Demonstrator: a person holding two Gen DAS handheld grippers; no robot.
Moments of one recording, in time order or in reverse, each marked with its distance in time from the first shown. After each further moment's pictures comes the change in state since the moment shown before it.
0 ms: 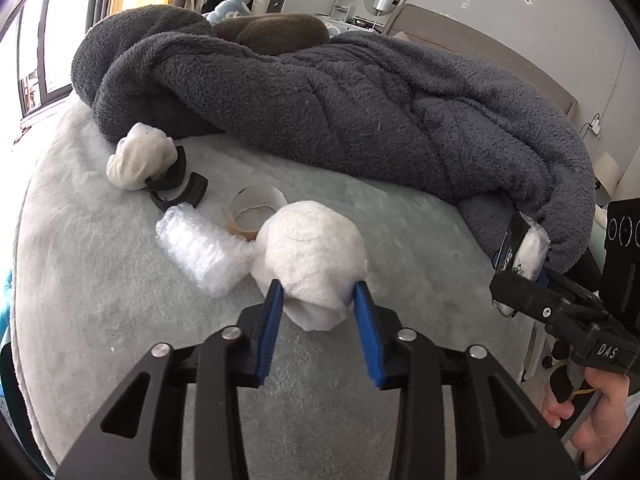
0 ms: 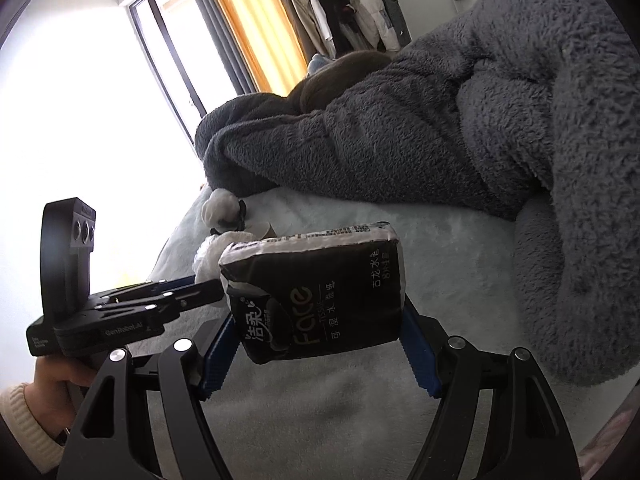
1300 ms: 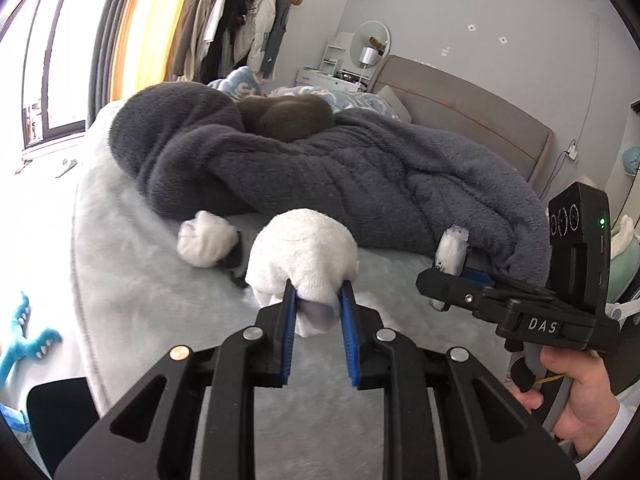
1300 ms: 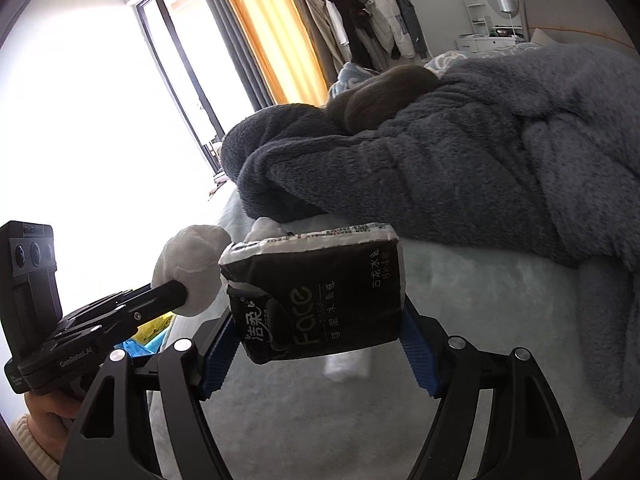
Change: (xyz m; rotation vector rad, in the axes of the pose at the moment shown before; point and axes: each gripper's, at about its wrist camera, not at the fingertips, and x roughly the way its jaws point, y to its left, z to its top) left arm -0.090 0.050 0.023 0.035 -0.193 -0.036; right arm 0.036 0.077 0.047 -0.016 -0.009 0.013
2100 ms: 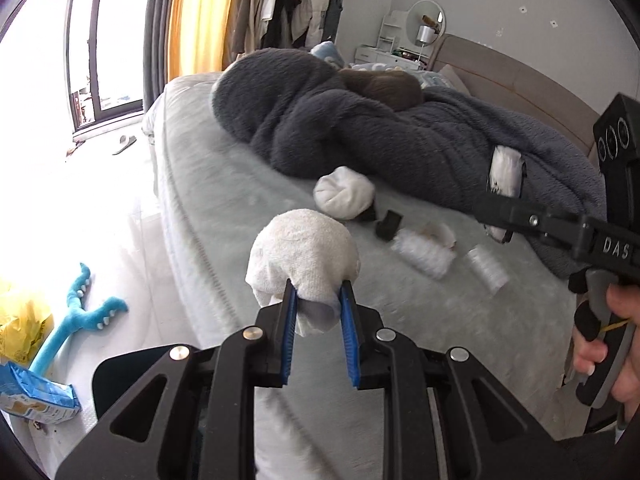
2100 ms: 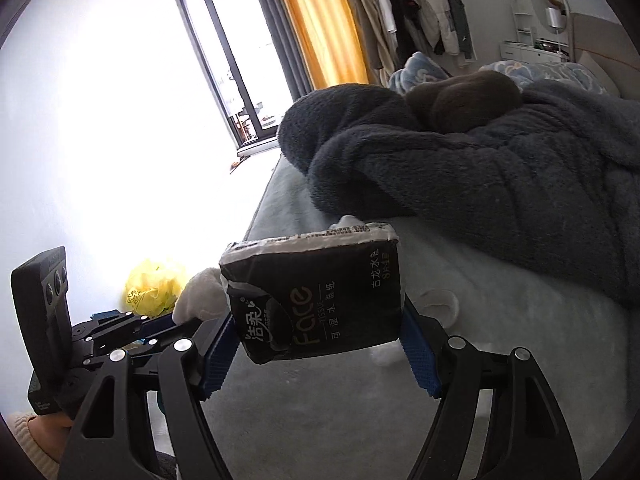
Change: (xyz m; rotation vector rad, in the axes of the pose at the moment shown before) left arm -0.036 0.098 -0.029 -0.024 0.096 0.205; right arm 0.056 0.105 0.017 -0.118 0.072 0.039
